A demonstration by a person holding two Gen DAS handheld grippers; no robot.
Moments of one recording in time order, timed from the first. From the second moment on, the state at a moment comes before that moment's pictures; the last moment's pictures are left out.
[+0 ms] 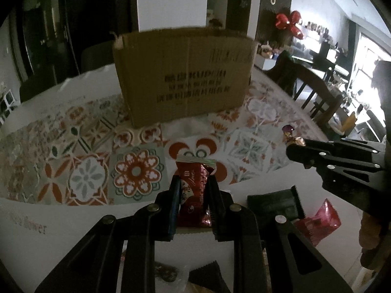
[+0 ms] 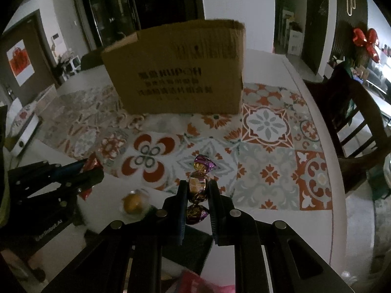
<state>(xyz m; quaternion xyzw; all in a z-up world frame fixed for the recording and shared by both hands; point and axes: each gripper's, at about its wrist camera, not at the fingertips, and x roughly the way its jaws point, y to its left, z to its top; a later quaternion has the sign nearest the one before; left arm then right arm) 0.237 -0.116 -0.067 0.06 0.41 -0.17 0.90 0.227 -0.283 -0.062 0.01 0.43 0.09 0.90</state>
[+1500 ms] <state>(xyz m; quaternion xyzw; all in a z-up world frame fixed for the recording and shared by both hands) 0.360 -0.104 0.083 0.04 0.24 -0.19 0.95 0.338 -0.259 0.073 0.02 0.29 0.12 0.95</state>
